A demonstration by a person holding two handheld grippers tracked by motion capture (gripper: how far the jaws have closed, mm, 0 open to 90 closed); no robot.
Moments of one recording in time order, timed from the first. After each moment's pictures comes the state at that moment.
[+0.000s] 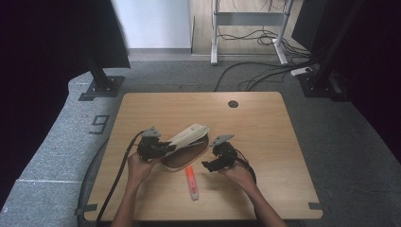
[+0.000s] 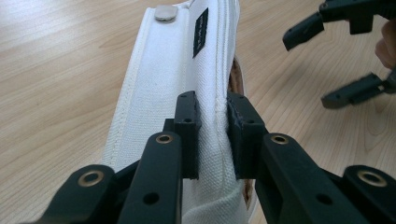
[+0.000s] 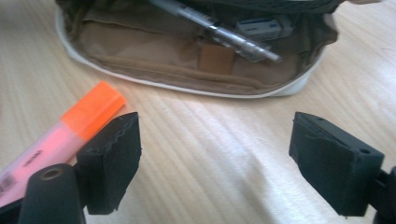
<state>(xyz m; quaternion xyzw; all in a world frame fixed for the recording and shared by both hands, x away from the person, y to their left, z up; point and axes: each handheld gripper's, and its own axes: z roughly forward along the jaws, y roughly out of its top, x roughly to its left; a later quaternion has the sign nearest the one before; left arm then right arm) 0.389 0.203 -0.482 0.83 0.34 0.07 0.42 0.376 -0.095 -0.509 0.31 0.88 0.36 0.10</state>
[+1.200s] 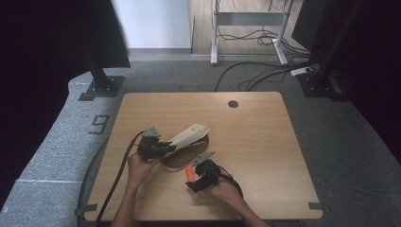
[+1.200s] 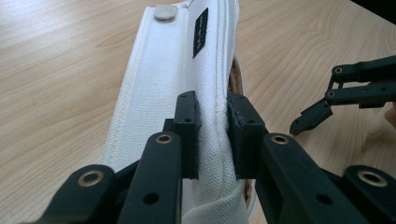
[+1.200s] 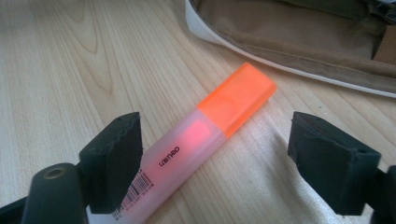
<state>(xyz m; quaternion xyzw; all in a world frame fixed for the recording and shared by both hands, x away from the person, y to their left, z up) 0.390 0.203 -0.482 0.84 0.34 0.06 0.42 0.330 -0.041 -0.533 0.26 0.90 0.35 0.04</state>
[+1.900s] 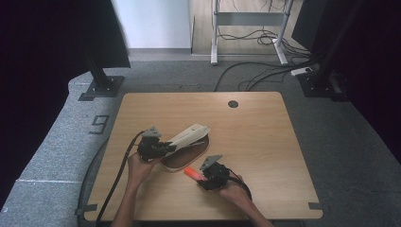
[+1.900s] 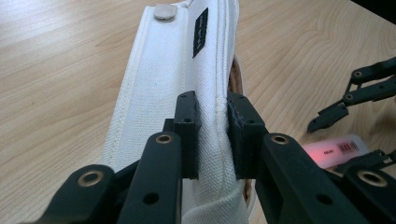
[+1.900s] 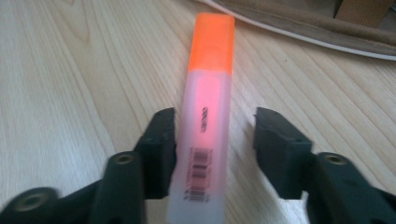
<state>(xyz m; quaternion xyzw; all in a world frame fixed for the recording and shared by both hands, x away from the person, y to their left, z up) 0.390 0.203 -0.482 0.84 0.34 0.06 0.43 0.323 -0.069 -0.533 0.24 0.91 0.32 0.08</state>
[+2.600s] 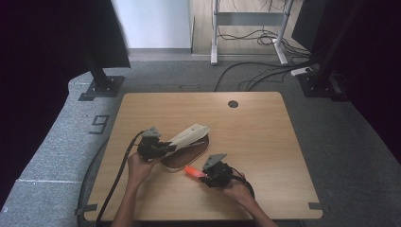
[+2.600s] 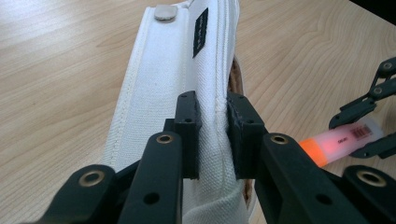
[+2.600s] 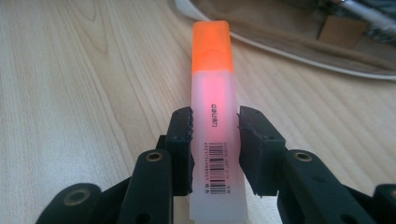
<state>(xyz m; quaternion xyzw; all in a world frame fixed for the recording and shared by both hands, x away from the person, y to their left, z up) 0.389 0.203 -0.482 0.83 0.34 0.06 0.43 0.320 -0.078 -0.517 0.23 0.91 0.35 0.08</state>
